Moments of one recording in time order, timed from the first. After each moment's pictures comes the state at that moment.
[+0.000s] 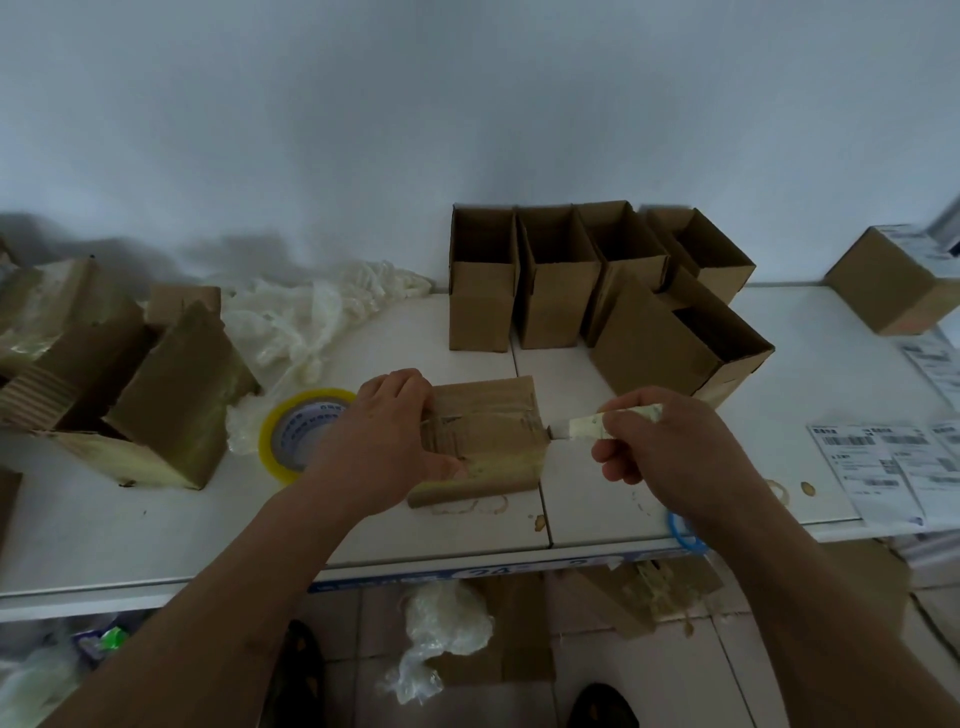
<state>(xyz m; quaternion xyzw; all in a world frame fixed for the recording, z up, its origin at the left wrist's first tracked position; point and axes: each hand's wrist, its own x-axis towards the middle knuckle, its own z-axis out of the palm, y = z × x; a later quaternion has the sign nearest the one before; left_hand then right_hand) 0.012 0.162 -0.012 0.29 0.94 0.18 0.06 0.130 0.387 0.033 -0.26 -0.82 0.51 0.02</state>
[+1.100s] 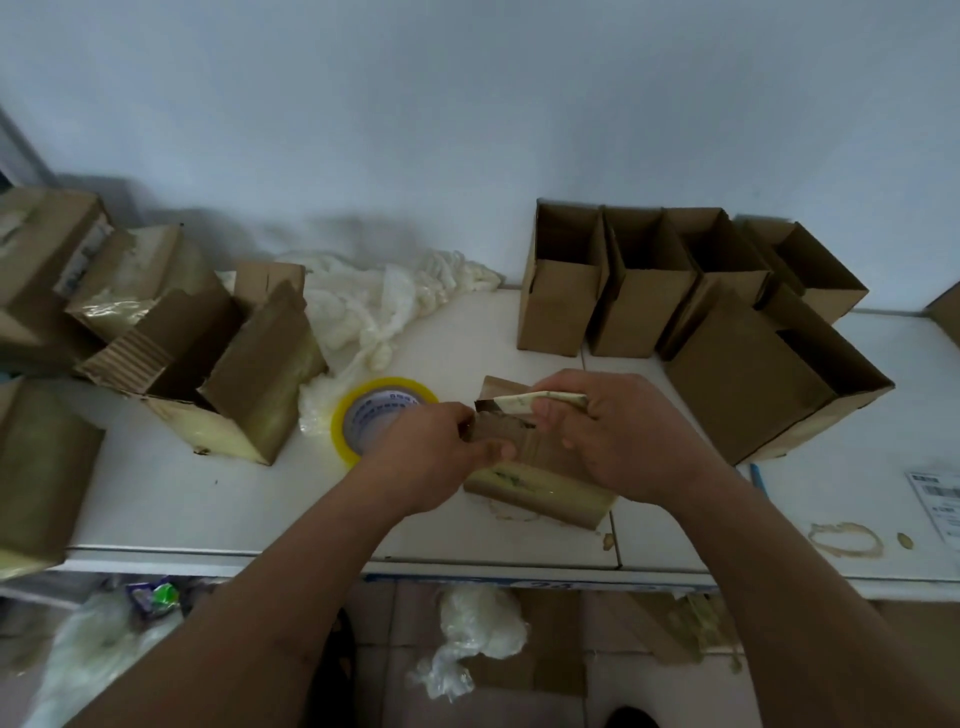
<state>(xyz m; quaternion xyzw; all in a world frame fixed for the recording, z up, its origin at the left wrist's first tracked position) 0.006 0.137 -0.012 0.13 0.91 0.32 0.23 0.060 0.321 0.027 0.02 -0.96 0.29 0.00</state>
